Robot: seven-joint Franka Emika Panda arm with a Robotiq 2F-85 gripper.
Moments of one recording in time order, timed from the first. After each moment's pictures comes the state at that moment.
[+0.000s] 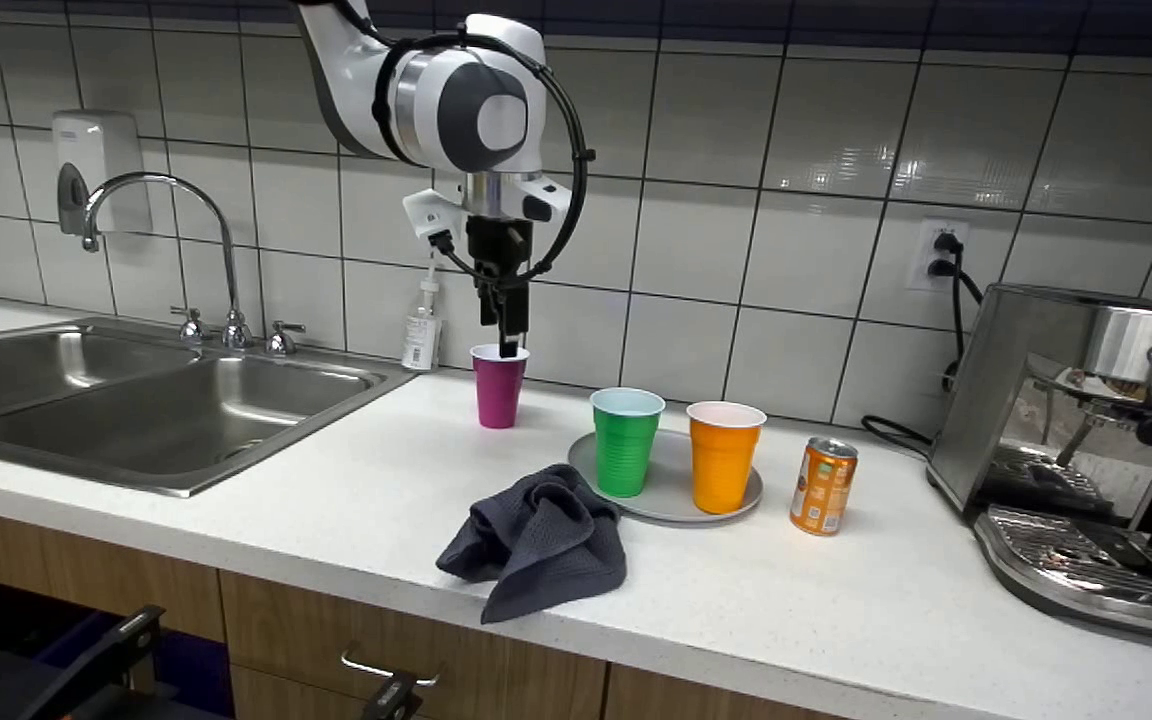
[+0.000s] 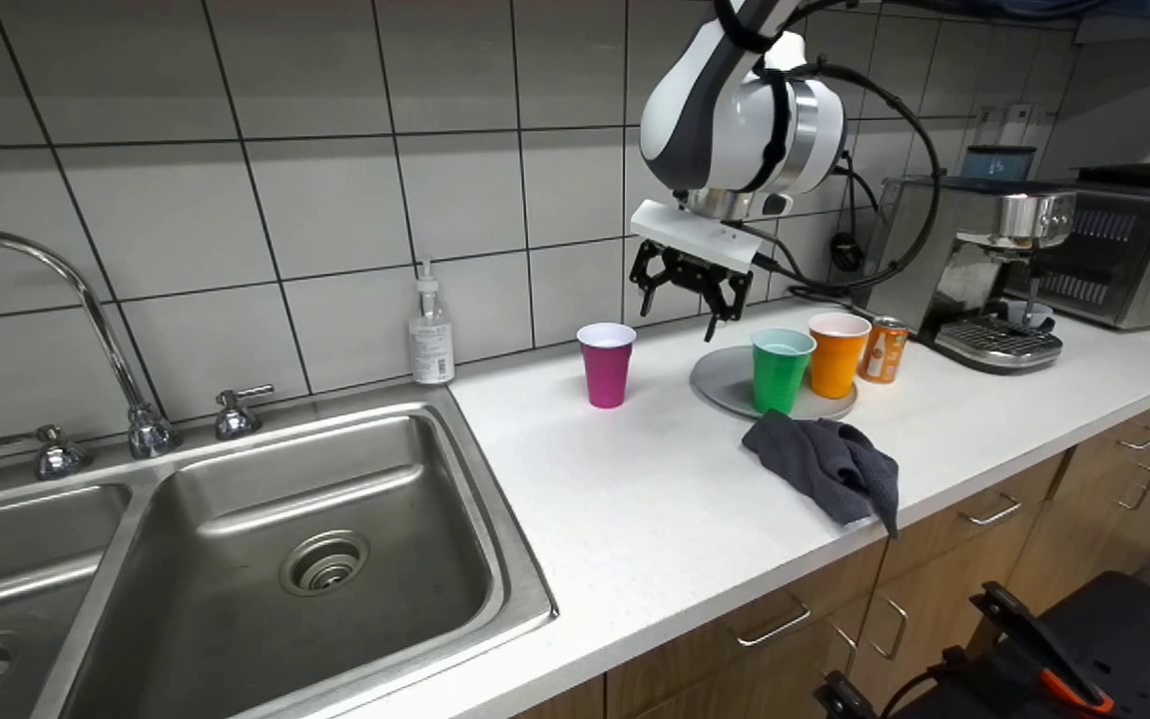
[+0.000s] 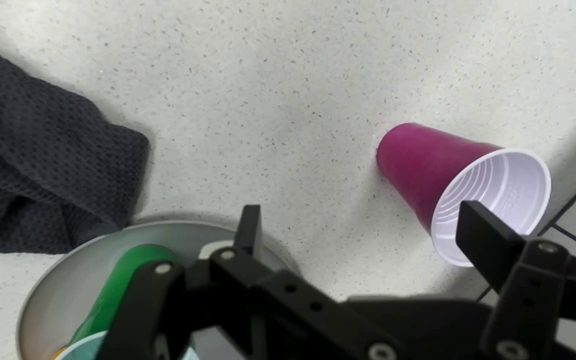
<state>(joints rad) 0.05 0.23 -0.11 -2.22 0.22 2.69 0.63</state>
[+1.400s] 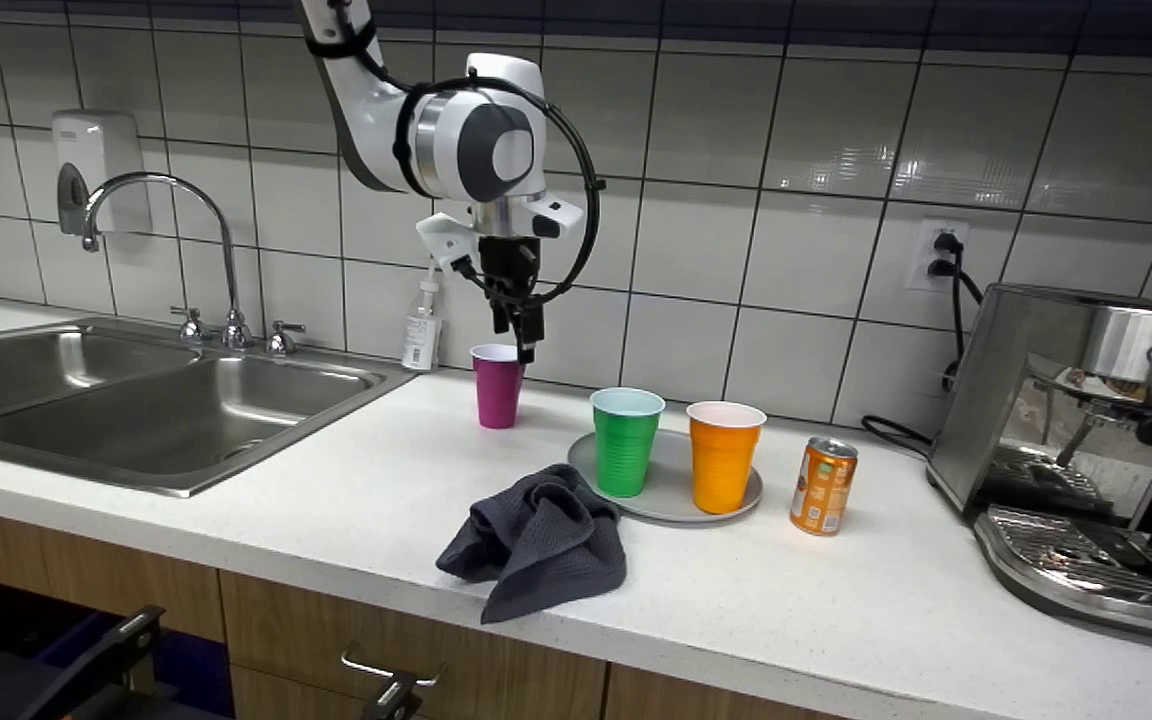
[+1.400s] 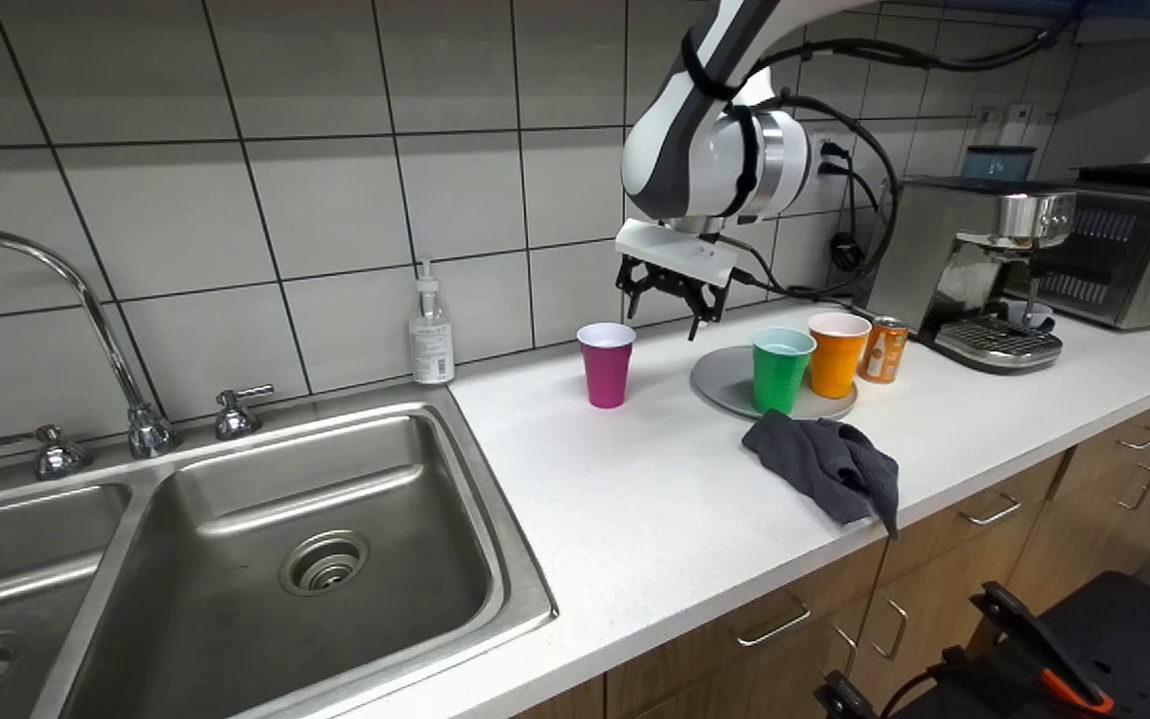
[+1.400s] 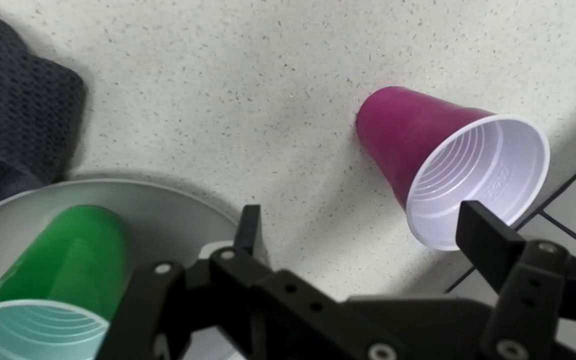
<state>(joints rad) 0.05 0.36 -0.11 -2.10 0.15 2.76 0.63</state>
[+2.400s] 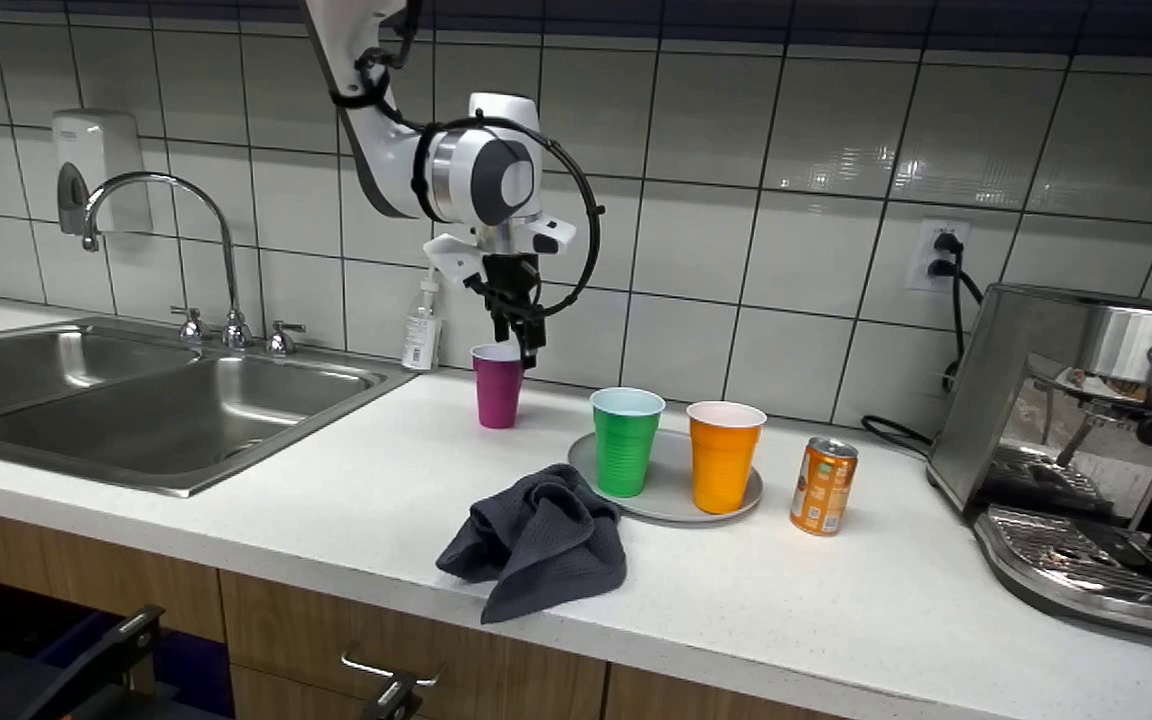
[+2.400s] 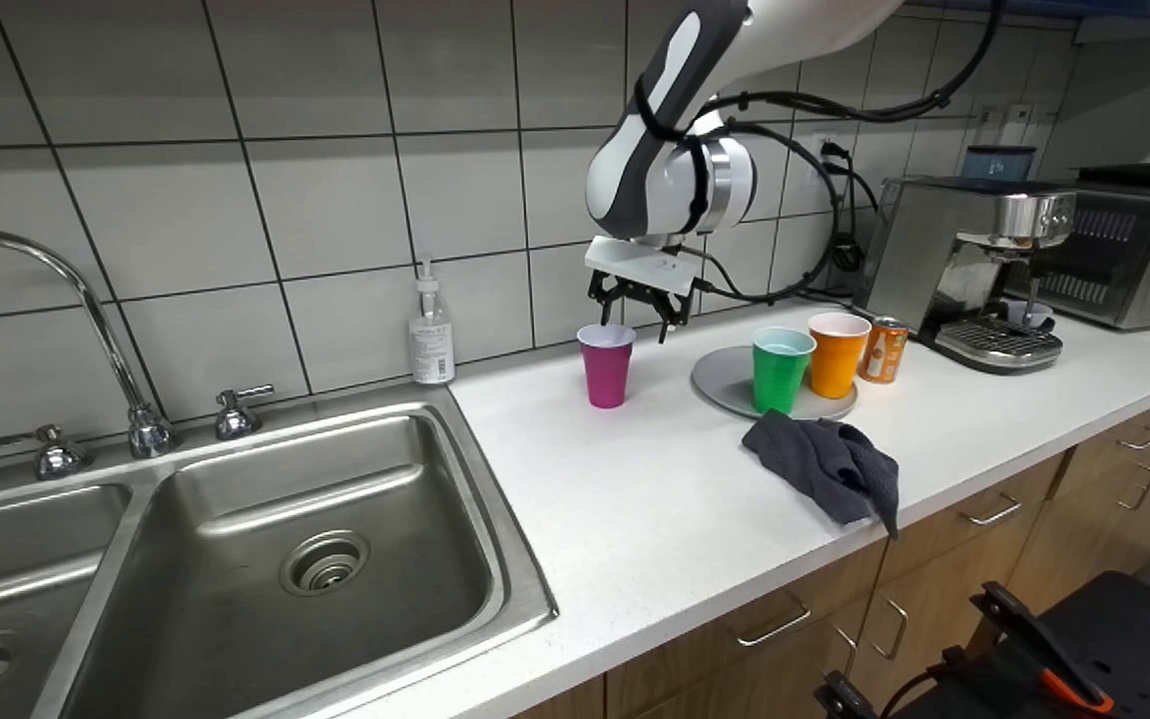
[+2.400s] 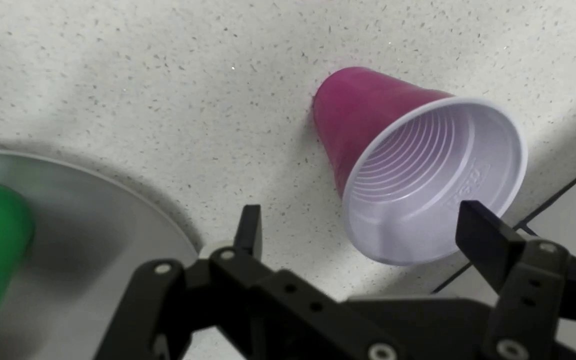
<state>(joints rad) 0.08 0.54 -0.12 -1.88 0.12 2.71 0.62</state>
